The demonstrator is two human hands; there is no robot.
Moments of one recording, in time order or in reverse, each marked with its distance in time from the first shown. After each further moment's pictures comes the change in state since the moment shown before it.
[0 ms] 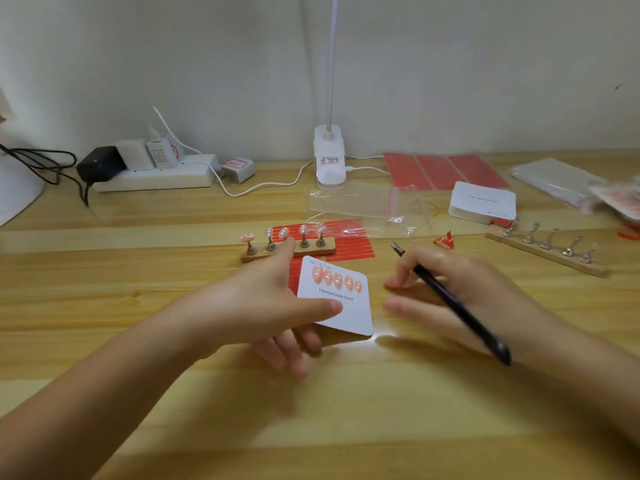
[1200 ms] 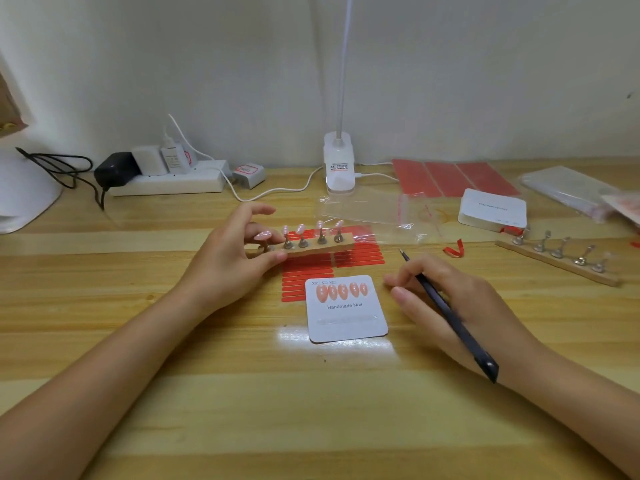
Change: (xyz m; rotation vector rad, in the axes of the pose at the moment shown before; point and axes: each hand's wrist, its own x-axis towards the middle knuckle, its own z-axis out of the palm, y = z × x) left_hand 0.049 -0.049 -0.055 0.314 0.665 0.546; right_hand -0.003 0.000 0.025 0.109 0.167 -0.007
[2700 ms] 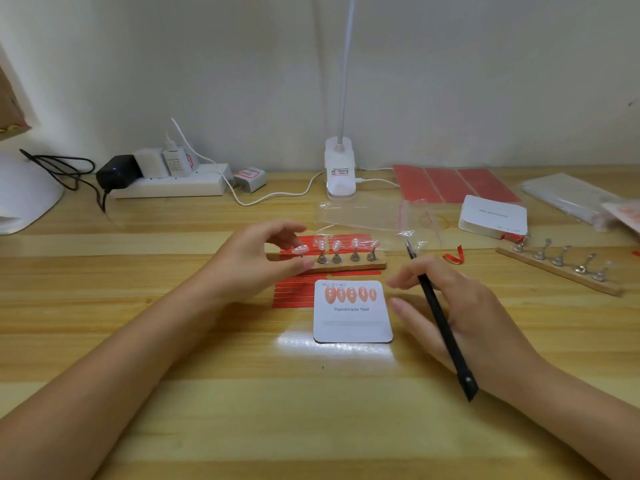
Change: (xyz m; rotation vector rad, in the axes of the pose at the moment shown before) left_hand 0.009 0.019 0.010 -0.054 -0.130 -0.042; right_hand 0.000 0.000 0.001 -0.135 0.068 -0.073
